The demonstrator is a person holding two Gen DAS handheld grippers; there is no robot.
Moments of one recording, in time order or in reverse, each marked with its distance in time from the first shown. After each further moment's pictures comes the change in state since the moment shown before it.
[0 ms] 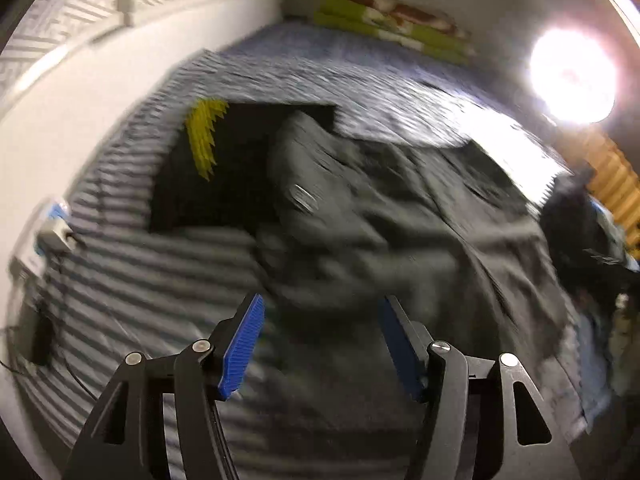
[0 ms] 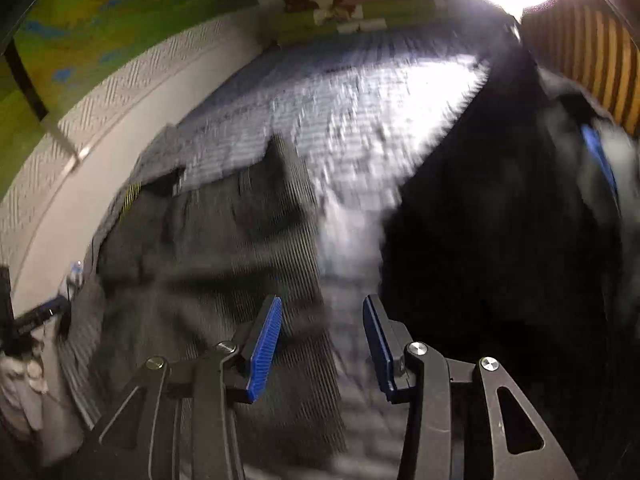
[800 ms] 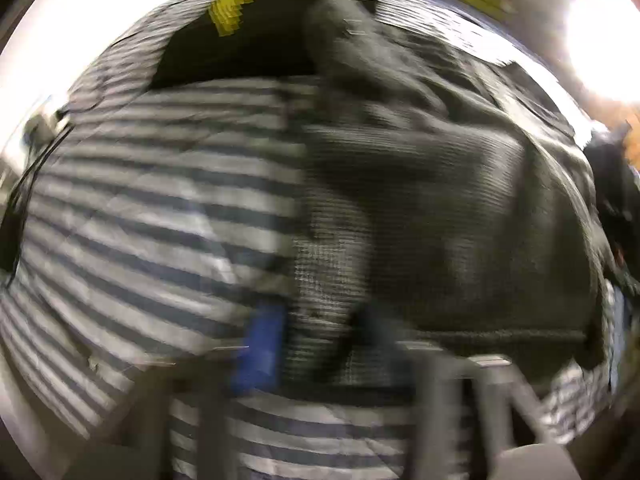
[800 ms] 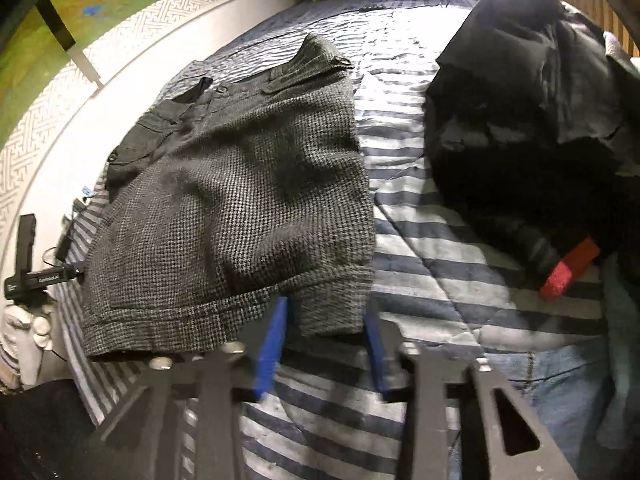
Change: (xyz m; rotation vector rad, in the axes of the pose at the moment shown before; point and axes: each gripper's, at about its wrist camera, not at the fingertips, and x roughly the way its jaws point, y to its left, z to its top) left arm 0.047 0.026 -0.078 -0.083 0.206 0.075; right arm 0.035 0.020 -0.081 -0.086 0.109 0.047
